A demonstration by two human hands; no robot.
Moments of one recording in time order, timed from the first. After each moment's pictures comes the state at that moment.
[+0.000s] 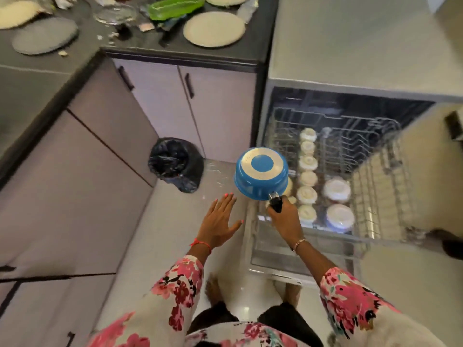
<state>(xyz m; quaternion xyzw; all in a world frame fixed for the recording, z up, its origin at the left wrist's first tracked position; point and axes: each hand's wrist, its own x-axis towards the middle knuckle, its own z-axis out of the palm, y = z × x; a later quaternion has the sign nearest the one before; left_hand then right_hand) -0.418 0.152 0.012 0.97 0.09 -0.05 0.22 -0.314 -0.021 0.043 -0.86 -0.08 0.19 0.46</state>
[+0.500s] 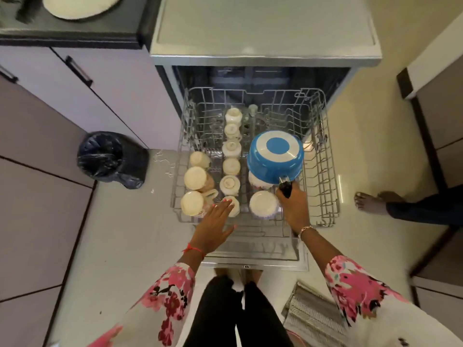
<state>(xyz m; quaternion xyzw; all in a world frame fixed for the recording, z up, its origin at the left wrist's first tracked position) -0.289 -0.069 -0.034 0.96 -0.02 -0.11 0.24 -0.163 -0.267 -0.001 -0.87 0.03 0.15 0.48</state>
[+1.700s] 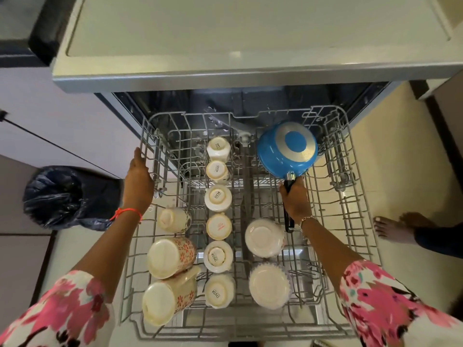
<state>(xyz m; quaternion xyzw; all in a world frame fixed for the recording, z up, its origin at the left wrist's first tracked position) -0.029 0.114 -0.095 0.93 0.29 0.05 0.22 0.055 -0.218 -0.147 -0.88 0.06 0.16 0.43</state>
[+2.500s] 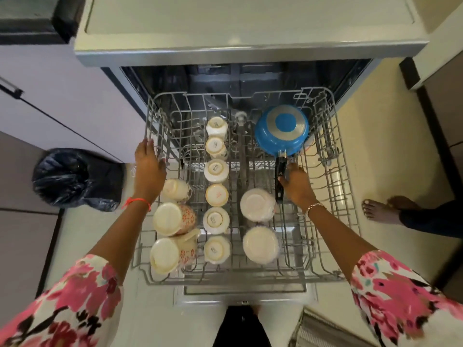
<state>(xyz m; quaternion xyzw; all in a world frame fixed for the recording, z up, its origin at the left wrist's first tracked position) -0.072 0.077 -0.072 0.94 0.23 0.08 0.26 0.024 -0.252 -0.119 -0.94 -0.04 0.19 0.28</state>
